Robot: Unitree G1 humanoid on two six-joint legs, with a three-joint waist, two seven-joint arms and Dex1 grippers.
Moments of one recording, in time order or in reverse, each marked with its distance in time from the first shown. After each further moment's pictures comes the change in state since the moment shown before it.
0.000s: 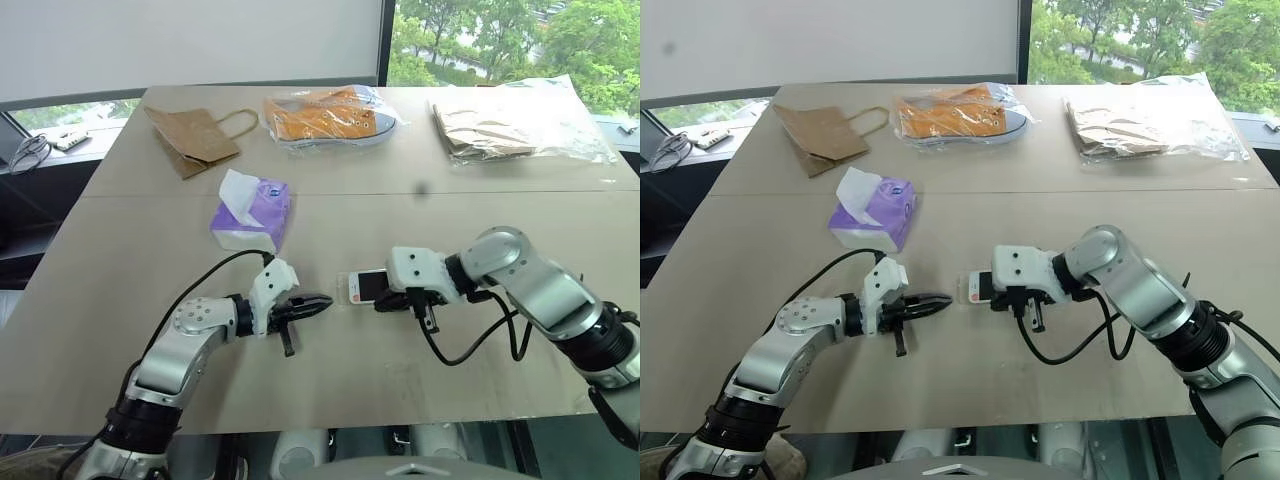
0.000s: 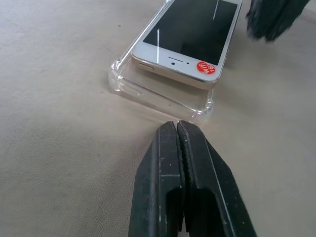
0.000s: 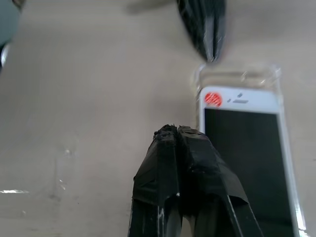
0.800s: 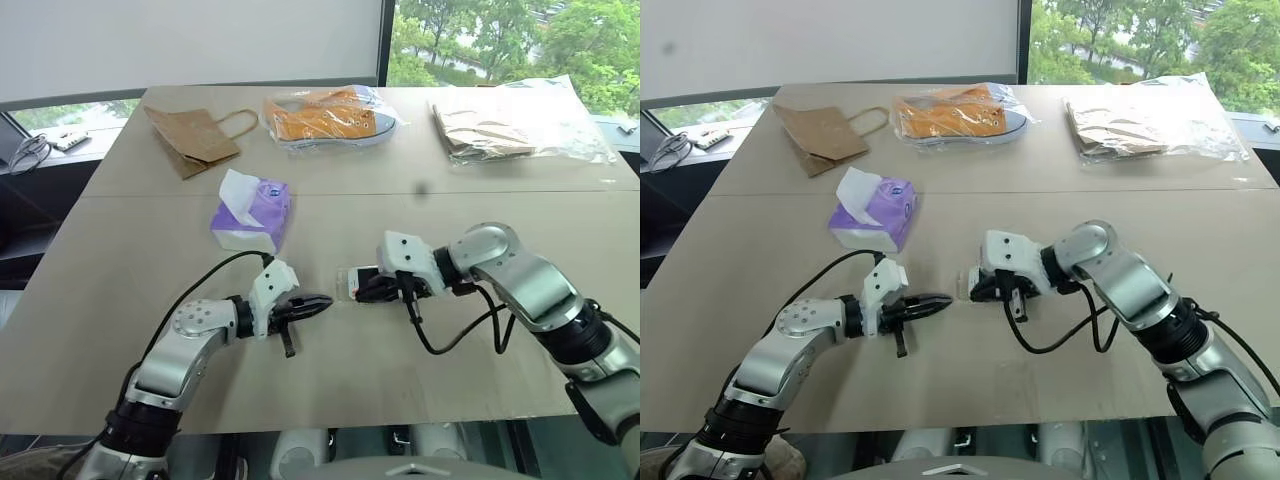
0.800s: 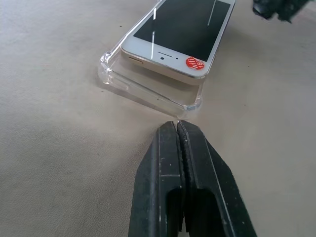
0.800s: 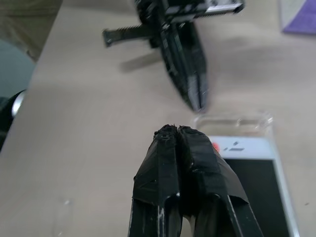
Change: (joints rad) left arm 0.012 -0.001 -0.002 -0.009 -0.001 -0.006 0.019; right arm -0.022 0.123 -0.094 0.070 0.096 0.009 -0.055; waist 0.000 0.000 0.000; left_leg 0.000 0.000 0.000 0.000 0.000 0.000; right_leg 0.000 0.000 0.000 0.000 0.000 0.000
